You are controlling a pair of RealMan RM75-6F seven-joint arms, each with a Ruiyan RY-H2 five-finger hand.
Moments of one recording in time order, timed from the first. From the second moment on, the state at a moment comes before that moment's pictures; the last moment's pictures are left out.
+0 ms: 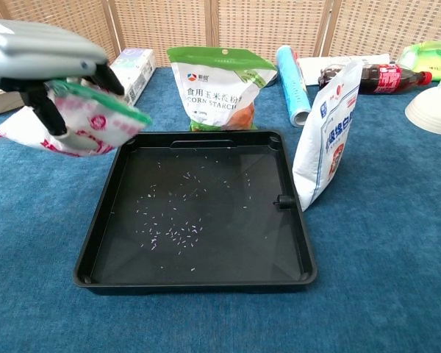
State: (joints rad) left arm -0.96 -1.14 0.13 -1.91 1.13 1.07 0.42; right arm 0.08 -1.13 0.03 -1.66 -1.47 1.40 -0.08
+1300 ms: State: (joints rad) left arm -0.52 -1.64 0.03 -1.08 1.57 1.39 -0.57; right arm 0.10 -1.15 0.02 -1.66 -1.45 1.36 -0.13
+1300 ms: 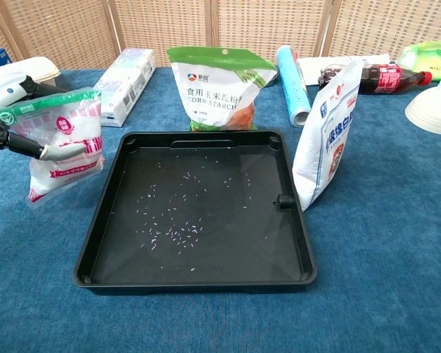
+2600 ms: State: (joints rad) left arm -0.50 -1.39 0.06 -1.20 1.61 1.28 -0.49; right arm 0.11 -1.16 0.01 -1.66 -1.44 1.34 -0.15
